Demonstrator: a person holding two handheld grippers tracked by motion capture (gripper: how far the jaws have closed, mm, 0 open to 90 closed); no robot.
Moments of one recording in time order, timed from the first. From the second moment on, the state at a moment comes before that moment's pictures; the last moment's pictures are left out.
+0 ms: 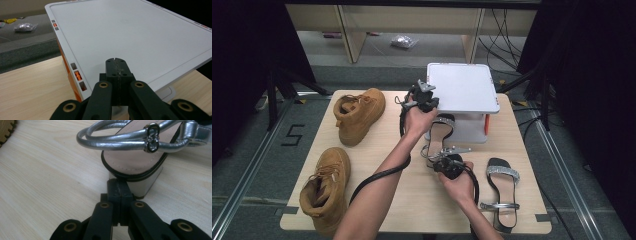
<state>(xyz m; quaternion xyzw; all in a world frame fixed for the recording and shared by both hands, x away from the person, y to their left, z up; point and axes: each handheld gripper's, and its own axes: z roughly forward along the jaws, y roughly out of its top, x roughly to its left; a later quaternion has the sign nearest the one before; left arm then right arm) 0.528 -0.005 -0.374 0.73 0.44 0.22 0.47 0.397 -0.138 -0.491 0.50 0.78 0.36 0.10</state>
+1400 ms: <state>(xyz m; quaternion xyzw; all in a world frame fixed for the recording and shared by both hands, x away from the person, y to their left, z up) 0.529 -0.004 -0.375 0.73 0.44 0.22 0.47 0.464 -0.137 -0.468 0.52 0.75 0.36 0.19</state>
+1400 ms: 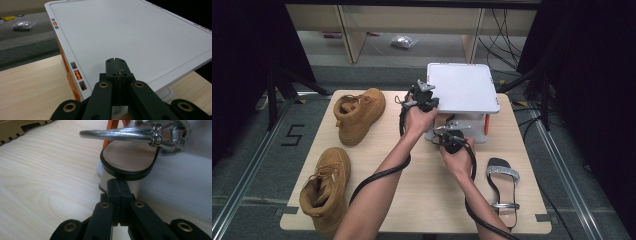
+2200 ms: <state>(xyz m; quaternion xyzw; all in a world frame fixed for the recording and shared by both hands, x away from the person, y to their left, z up) 0.529 -0.004 -0.374 0.73 0.45 0.22 0.47 0.497 -0.131 -0.483 0.53 0.75 0.34 0.22</state>
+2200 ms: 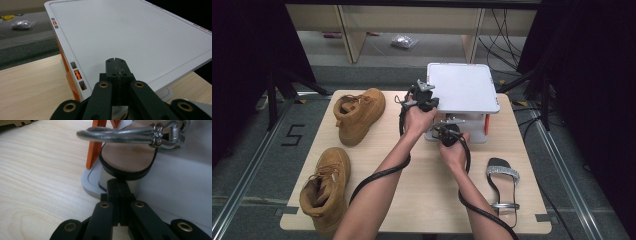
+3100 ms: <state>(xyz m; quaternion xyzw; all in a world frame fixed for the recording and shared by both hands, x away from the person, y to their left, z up) 0.528 -0.005 -0.374 0.72 0.45 0.22 0.48 0.480 -0.146 -0.456 0.53 0.77 0.31 0.18</state>
